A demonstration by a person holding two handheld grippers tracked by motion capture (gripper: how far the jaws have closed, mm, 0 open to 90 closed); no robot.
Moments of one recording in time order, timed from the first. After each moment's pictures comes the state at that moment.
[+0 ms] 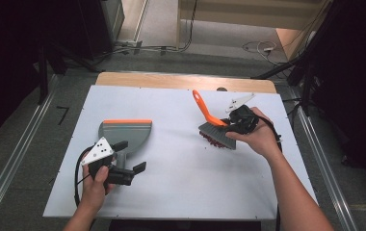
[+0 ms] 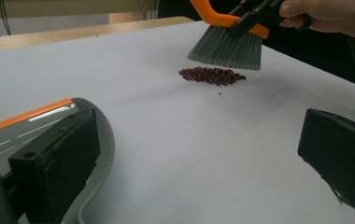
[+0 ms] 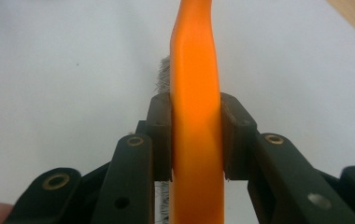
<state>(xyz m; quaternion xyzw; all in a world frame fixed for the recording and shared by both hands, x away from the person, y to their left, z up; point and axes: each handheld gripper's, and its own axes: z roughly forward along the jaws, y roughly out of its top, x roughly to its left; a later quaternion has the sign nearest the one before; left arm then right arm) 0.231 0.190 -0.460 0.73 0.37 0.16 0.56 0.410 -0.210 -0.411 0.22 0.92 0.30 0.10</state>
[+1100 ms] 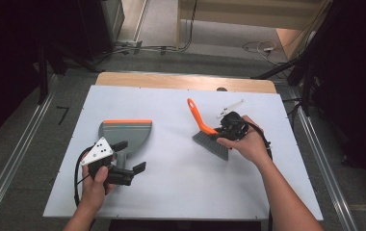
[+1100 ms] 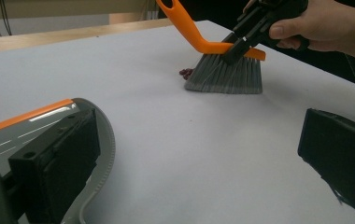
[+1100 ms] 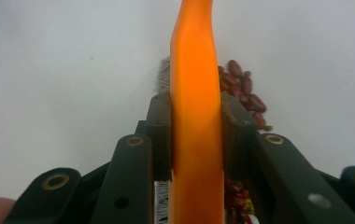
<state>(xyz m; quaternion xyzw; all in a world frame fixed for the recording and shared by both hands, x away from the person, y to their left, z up) 0.230 0.190 -0.460 0.72 0.37 0.16 0.56 0.405 -0.189 -0.440 0.27 0.92 0.27 0.06</state>
